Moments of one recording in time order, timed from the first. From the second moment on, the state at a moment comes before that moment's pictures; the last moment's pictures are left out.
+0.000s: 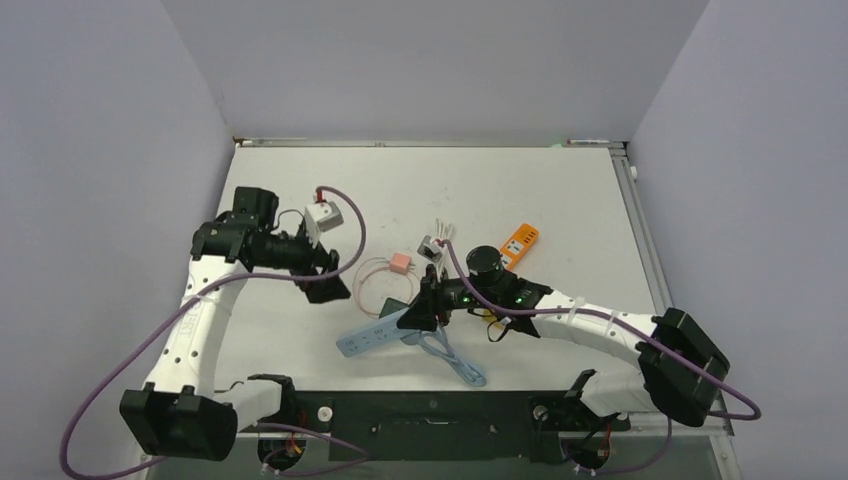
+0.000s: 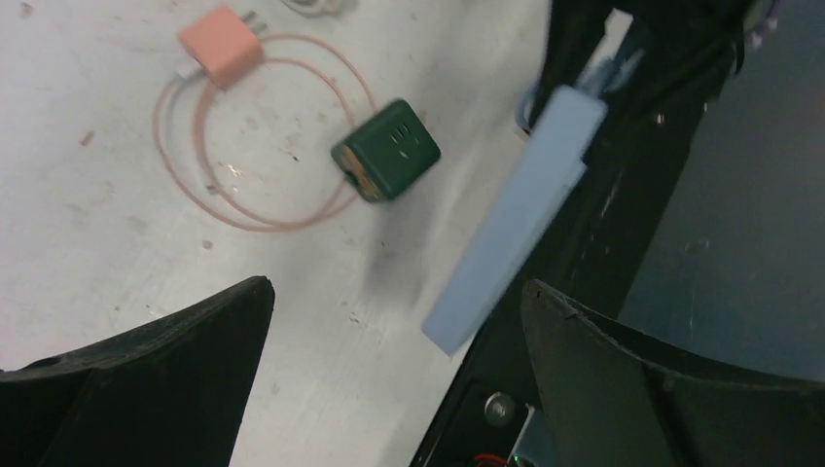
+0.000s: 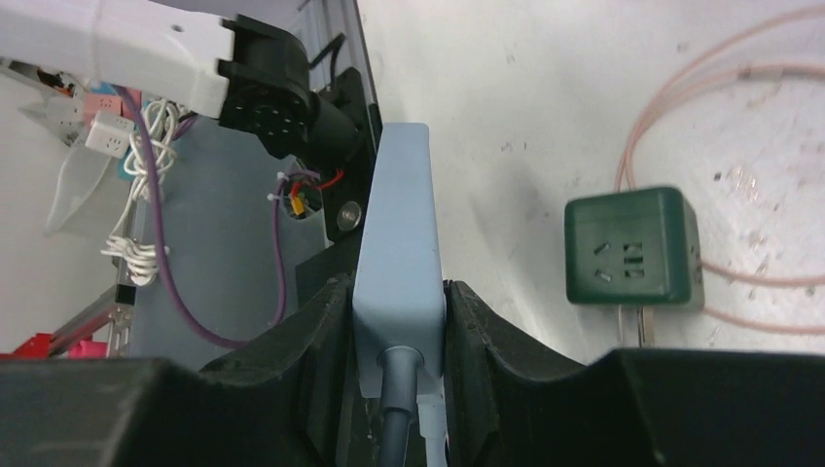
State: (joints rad) left arm -0.08 1.19 1.25 -1.12 0.83 0.53; right arm 0.88 1.29 0.71 0.26 -0.66 0.42
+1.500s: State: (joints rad) left arm -0.57 1.00 0.77 -0.98 0.40 0.69; right arm 0.82 1.29 0.68 0.01 -0.27 0.51
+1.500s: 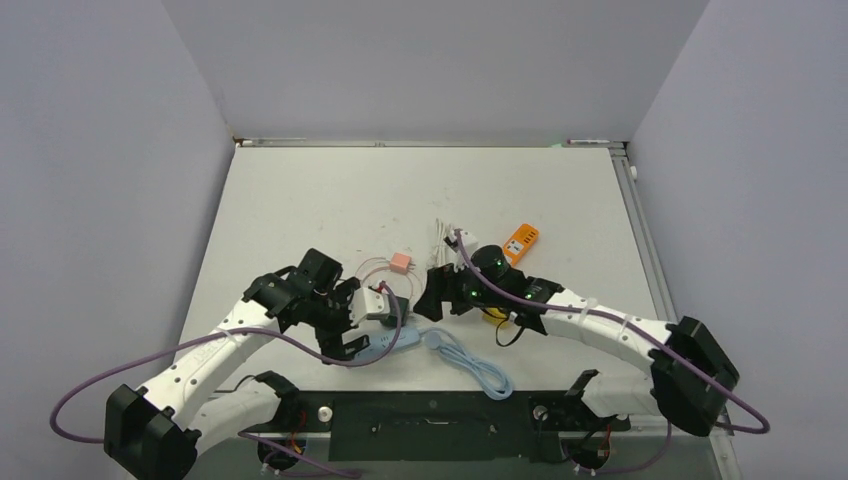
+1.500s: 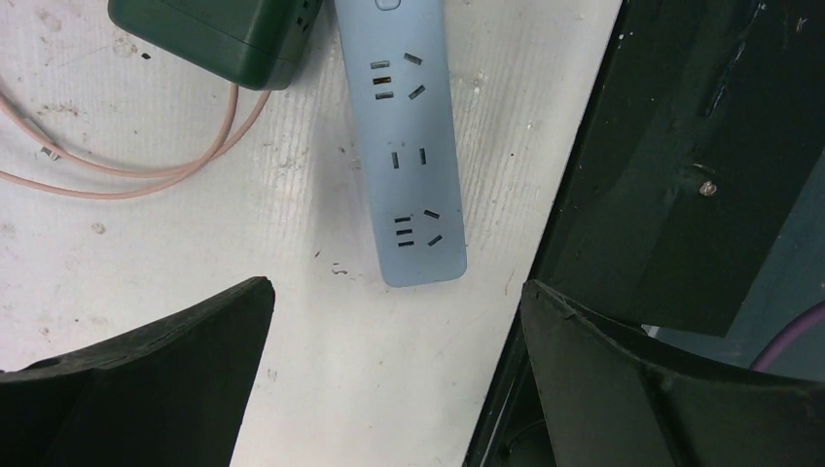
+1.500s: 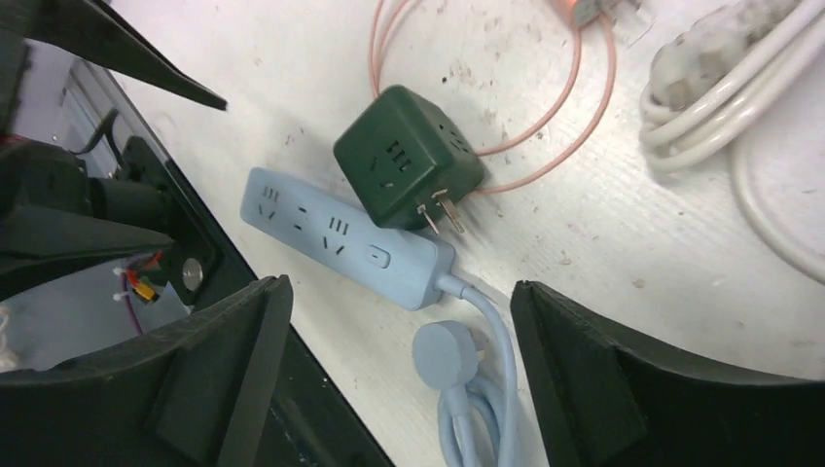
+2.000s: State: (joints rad) left arm -0.57 1.02 0.72 -0.95 0.40 0.67; right arm 1.08 0.96 0.49 -0.30 -0.12 0.62
